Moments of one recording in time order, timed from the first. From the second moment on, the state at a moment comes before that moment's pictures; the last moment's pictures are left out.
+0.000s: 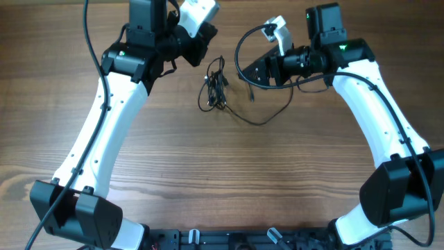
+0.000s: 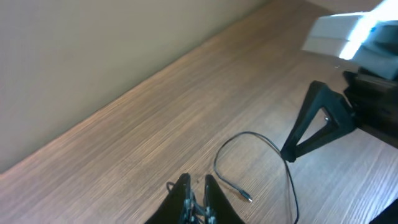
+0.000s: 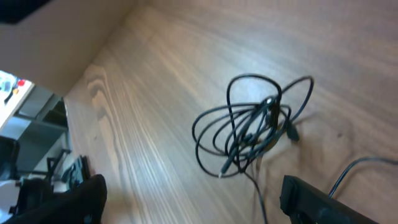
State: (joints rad) left arm -0.27 1.66 1.59 -0.53 0.46 0.28; right arm 0.22 1.76 1.54 -0.75 -0.86 -0.18
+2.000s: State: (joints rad) left arm -0.16 1.67 1.60 -0.81 0.26 0.09; right arm 0.43 1.76 1.26 -0.44 -0.11 0.46
